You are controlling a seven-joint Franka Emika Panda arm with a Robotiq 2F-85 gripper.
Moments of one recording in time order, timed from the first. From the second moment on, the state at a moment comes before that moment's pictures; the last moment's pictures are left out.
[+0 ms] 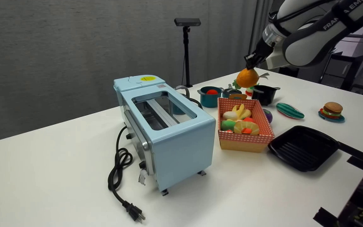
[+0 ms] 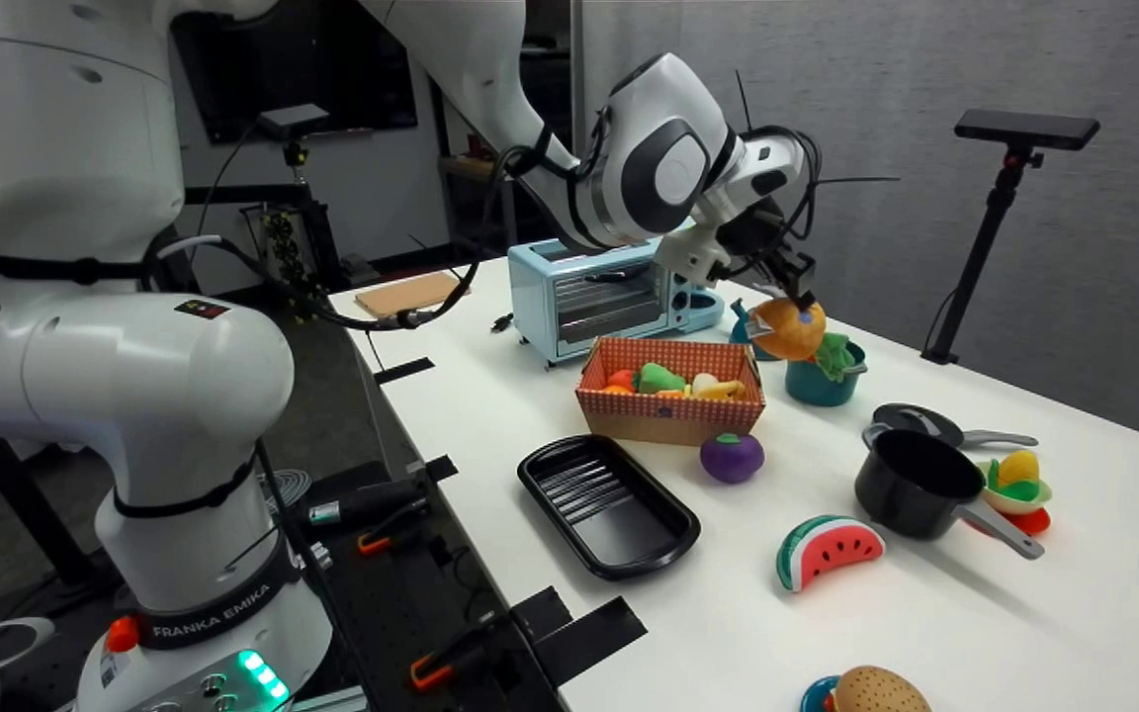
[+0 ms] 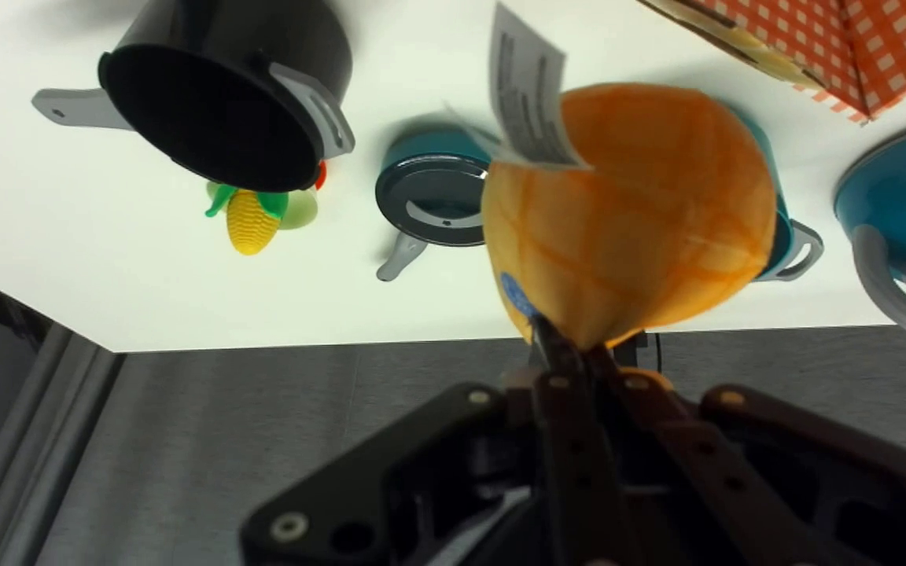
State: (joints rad) arm 0.86 0.32 -0.99 -2.21 -0.17 3.07 0.42
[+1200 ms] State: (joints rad) arm 1.53 0.42 -1.43 -2.50 -0.18 3.07 0.44
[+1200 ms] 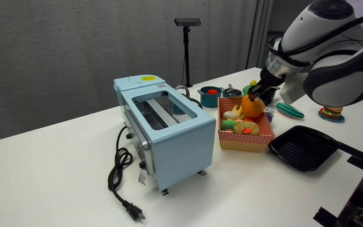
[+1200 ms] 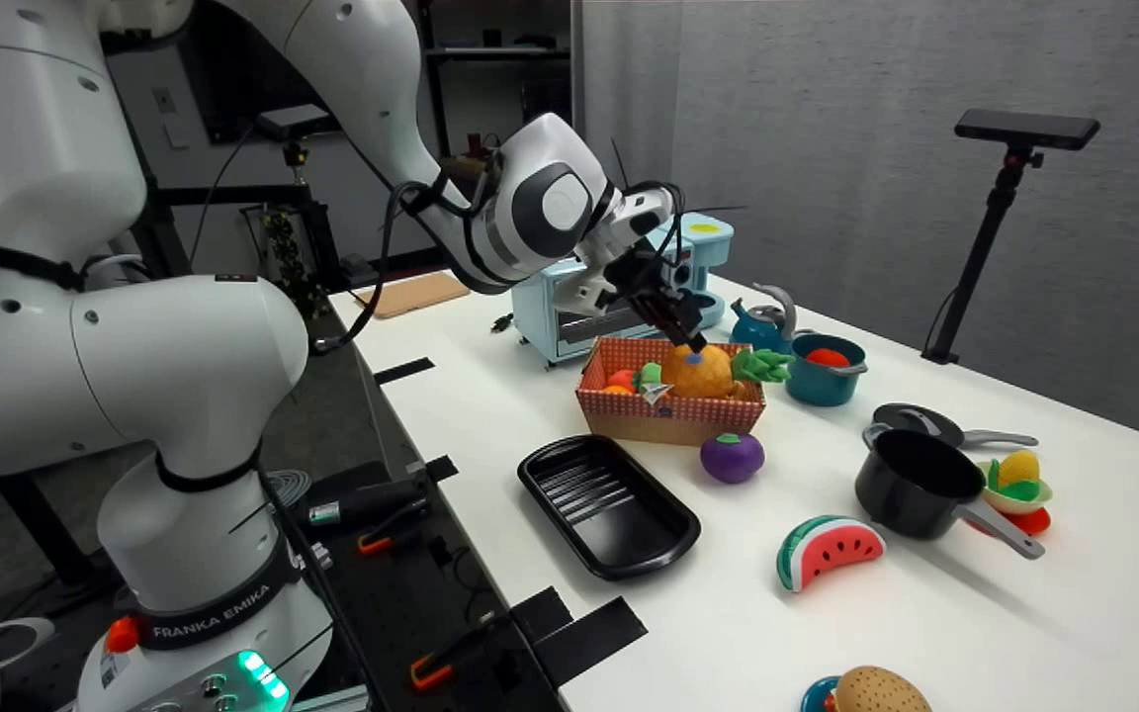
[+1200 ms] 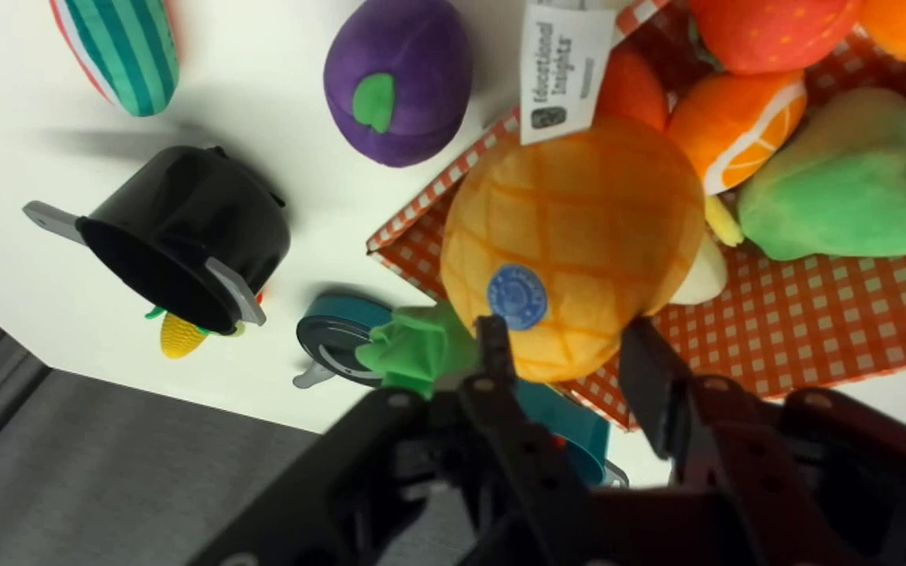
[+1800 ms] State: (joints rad) arm 1.63 0.42 -1.57 -2.53 -0.18 3.07 0.44
